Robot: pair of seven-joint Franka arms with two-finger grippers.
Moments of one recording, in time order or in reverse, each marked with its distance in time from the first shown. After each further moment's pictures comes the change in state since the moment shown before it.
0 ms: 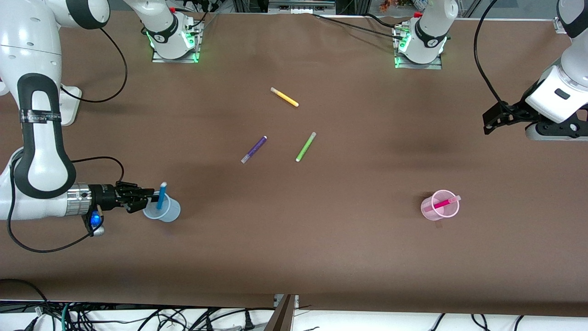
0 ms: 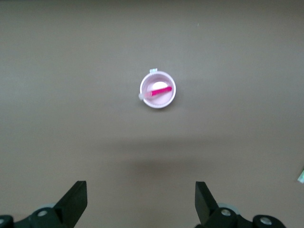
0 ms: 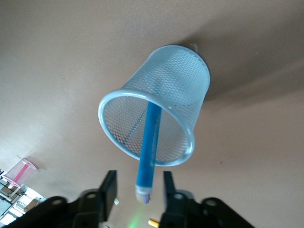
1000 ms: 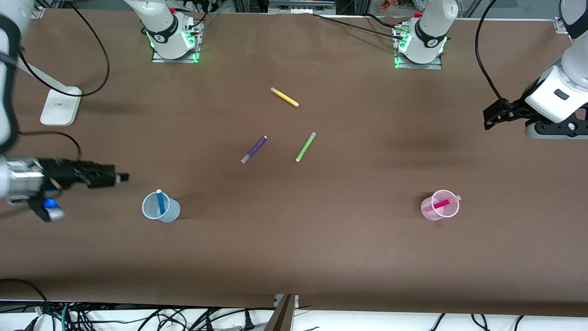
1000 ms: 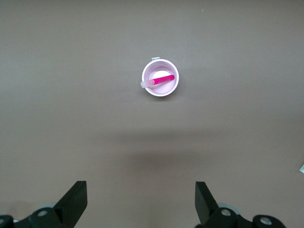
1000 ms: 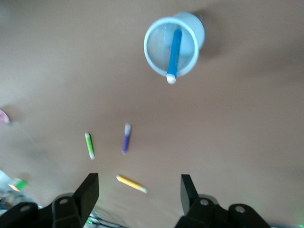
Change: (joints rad) left arm -0.114 0.000 0.112 0.000 -0.001 -0.027 0.001; right arm -0.001 -0.256 -0.001 0.129 -0.196 -0.353 -0.035
